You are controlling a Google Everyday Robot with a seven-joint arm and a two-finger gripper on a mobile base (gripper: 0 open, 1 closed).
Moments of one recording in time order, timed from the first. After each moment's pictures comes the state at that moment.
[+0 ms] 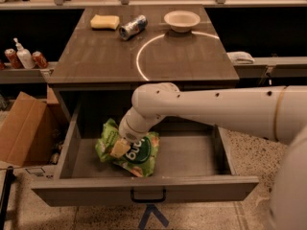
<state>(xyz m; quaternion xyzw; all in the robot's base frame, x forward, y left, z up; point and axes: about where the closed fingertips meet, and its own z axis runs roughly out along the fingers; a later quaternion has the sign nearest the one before) 0.535 0.106 0.633 -0.61 0.75 0.18 0.20</state>
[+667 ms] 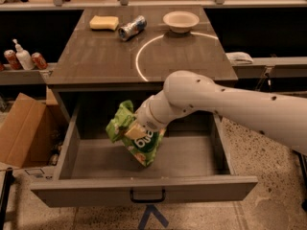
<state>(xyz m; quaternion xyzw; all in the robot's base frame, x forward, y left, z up) 0.541 0.064 0.708 -0.58 0.73 0.19 0.29</state>
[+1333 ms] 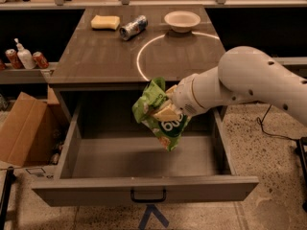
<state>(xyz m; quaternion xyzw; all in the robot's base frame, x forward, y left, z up) 0.541 -0.032 0.803 -0.55 0.74 0.15 0.36</state>
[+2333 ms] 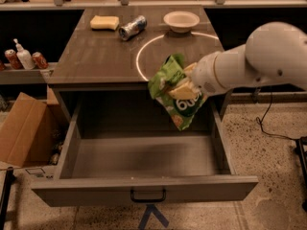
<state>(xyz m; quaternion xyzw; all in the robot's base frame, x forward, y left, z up) 0.571 -0.073 0.853 -0.51 0.74 0.13 0.41</state>
